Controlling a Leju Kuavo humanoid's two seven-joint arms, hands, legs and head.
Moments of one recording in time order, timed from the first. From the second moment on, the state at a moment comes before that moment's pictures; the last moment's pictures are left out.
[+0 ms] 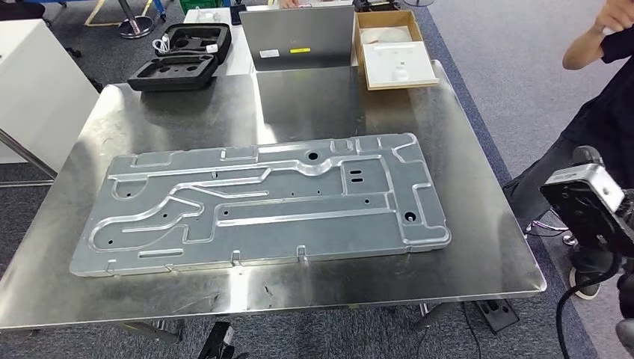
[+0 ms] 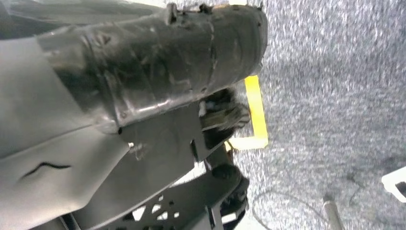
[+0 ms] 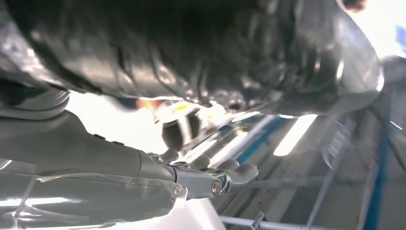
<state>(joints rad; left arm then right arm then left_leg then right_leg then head) -0.13 0.04 -0.94 -0.20 1.09 0.31 -0.42 -0.24 -0.82 0.08 -1.94 0.85 -0.32 0.49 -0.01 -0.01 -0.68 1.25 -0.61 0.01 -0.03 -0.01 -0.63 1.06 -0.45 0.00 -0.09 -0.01</state>
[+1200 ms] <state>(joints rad) -0.11 0.03 -0.91 -0.20 1.12 0.32 -0.41 -0.03 -0.32 0.41 -2.16 0.38 -0.69 -0.04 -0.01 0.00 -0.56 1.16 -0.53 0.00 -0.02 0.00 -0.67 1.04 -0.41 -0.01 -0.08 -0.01</state>
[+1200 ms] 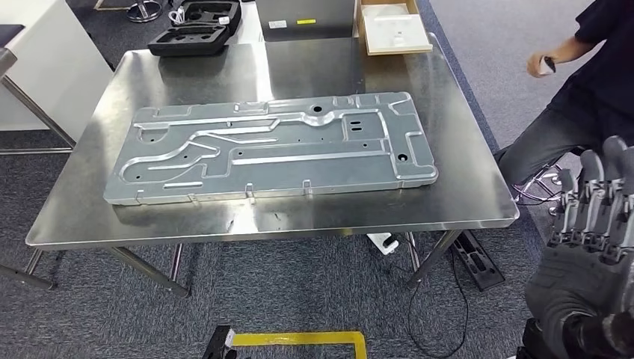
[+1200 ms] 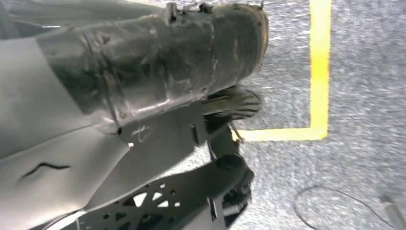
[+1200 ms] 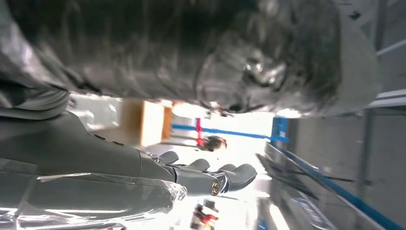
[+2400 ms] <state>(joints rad) -0.12 0.01 -0.91 -0.20 1.10 0.36 -0.38 -0.04 -0.06 0.36 -0.49 -0.65 -0.40 -0.17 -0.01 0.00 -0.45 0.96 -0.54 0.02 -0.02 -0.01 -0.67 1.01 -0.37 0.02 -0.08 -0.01</state>
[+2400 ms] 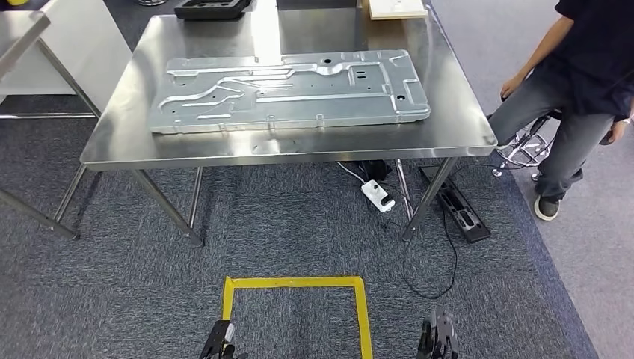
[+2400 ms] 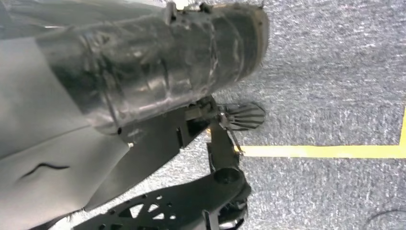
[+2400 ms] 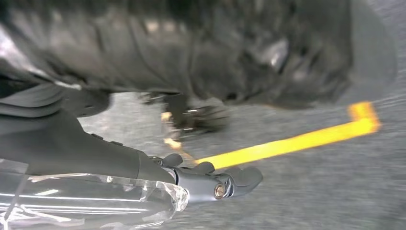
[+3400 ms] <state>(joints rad) -0.12 -0.01 -0.95 -0.20 1.01 0.37 -0.33 -0.08 0.04 0.55 -0.25 -0.45 -0.38 0.20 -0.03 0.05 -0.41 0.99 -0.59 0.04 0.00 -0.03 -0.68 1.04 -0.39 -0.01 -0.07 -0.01</state>
